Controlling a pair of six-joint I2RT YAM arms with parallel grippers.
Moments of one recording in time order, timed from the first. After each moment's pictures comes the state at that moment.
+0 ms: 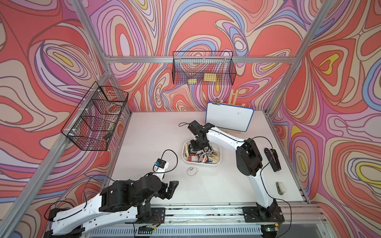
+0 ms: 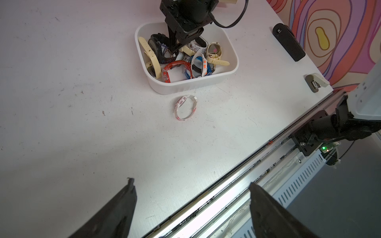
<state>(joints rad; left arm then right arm) -1.24 0.51 0.83 -1.10 -0.38 -0.71 0.71 2.26 1.95 -1.01 -0.05 0.36</state>
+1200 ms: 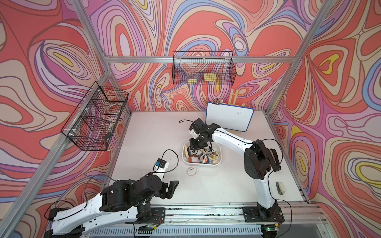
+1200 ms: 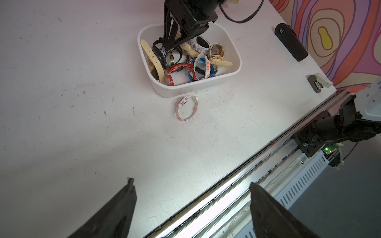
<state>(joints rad) -1.24 0.52 0.83 -1.10 -0.39 -0.71 0.70 2.15 1.80 -0.85 -0.24 0.35</state>
